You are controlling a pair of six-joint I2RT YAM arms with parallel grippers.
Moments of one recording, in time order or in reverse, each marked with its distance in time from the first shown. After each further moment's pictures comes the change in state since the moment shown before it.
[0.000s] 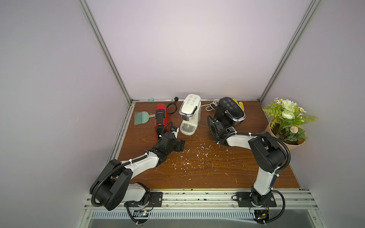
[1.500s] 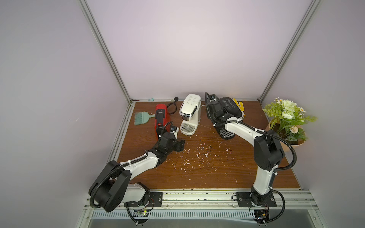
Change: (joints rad) left arm 0.000 -0.017 -0.001 0.000 0.001 0.000; right arm 0.005 0.035 0.415 -0.137 0.093 -0.074
